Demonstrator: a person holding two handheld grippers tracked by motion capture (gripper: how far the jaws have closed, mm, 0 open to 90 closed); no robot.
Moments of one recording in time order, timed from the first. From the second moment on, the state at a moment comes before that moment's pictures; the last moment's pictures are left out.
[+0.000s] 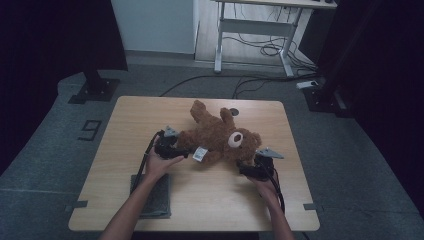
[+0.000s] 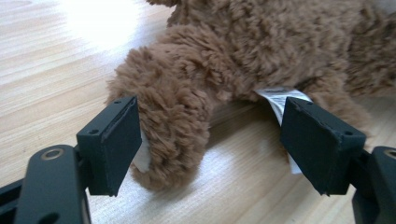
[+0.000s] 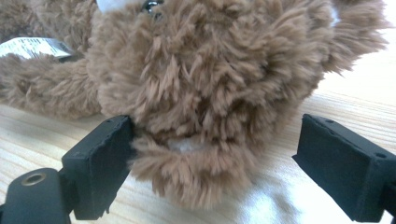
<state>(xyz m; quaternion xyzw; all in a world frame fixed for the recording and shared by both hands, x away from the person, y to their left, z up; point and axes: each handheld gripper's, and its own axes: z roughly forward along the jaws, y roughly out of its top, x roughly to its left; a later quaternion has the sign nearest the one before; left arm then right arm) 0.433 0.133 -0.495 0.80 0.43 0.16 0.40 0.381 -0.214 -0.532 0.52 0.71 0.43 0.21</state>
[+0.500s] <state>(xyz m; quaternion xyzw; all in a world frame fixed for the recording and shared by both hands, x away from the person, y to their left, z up) 0.461 0.141 -0.513 0.80 0.46 0.15 0.36 0.394 -0.204 -0.533 0.52 0.71 0.43 0.20</state>
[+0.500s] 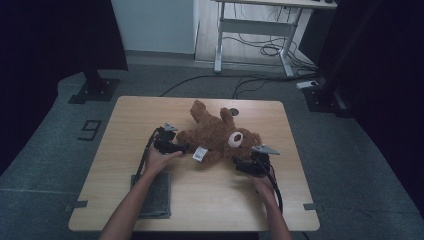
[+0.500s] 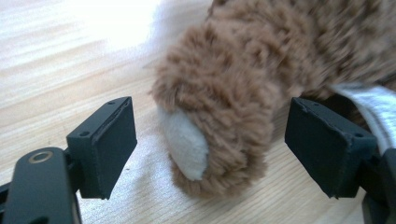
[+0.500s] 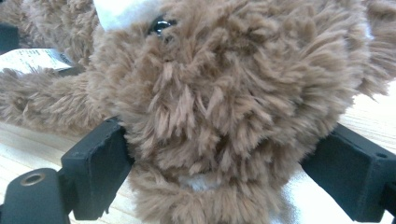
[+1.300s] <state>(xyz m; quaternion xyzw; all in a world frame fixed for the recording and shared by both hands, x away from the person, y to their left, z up) 0.459 0.130 -0.512 0.80 0.46 0.16 0.34 0.394 -0.208 -0.531 0.51 0.71 0.43 0.22</state>
